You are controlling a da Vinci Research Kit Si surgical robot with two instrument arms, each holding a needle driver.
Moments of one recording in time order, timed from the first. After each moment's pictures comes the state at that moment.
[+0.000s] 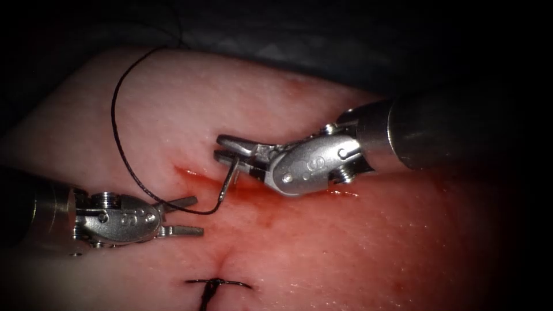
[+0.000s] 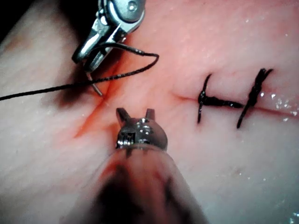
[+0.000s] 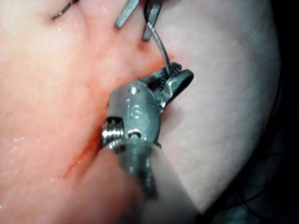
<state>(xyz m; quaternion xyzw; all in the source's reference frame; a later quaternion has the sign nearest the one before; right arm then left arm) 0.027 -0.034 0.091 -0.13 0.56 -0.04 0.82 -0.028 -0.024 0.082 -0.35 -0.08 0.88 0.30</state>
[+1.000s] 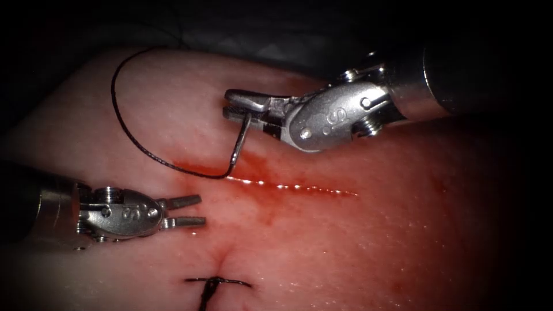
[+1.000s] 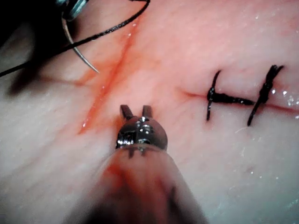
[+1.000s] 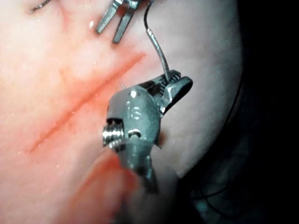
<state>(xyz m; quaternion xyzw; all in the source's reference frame) 0.026 -0.027 0.086 -0.15 0.56 -0.08 0.81 -0.028 -0.023 0.084 -0.37 -0.08 0.88 0.30</state>
